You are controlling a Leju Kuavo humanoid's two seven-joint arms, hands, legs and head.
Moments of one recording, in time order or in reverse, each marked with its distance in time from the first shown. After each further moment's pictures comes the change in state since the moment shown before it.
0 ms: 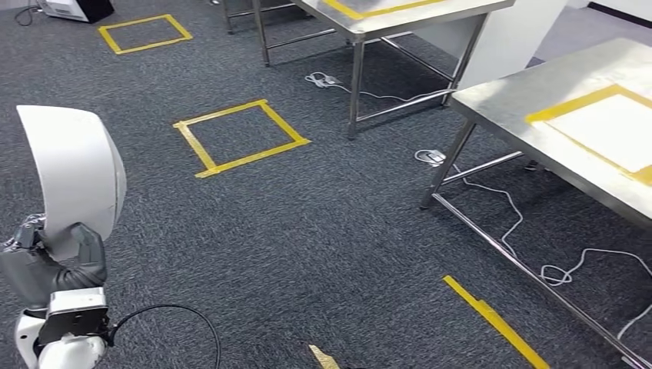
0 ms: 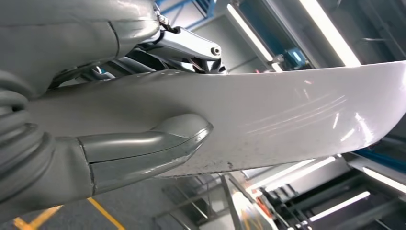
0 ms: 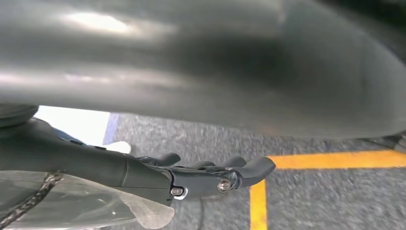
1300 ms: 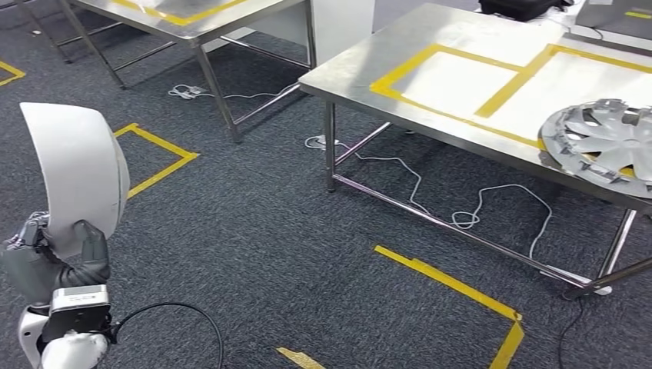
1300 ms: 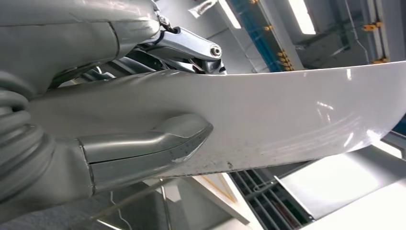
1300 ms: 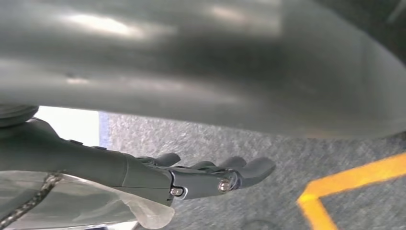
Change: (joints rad) left arm -0.004 0.004 0.000 0.000 -0.003 -0.008 0.002; right arm -0.002 -0.003 0.000 0.000 0.003 0.008 0.015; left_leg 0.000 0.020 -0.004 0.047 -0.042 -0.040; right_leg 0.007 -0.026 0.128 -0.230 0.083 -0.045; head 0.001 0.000
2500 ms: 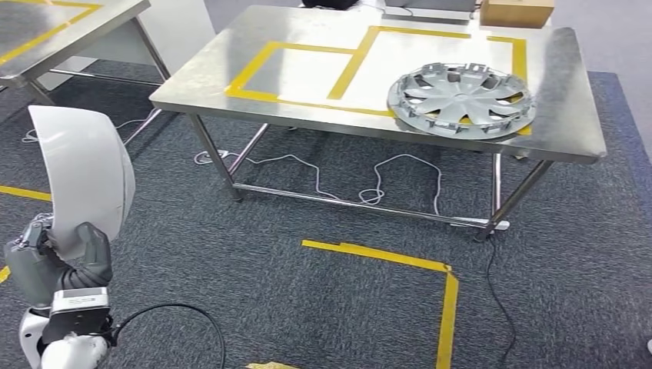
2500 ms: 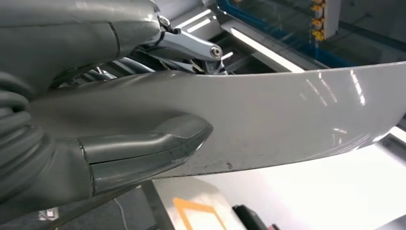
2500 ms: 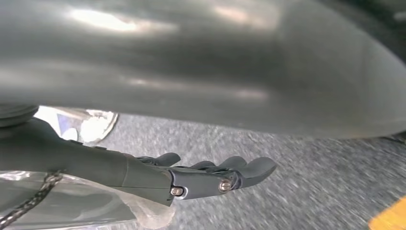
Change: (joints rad) left arm 0.008 0.003 0.001 0.000 0.011 -0.021 0.000; right arm -0.002 0.001 -0.013 0.000 0.001 0.008 0.003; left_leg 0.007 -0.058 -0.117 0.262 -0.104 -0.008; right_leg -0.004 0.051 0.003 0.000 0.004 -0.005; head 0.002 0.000
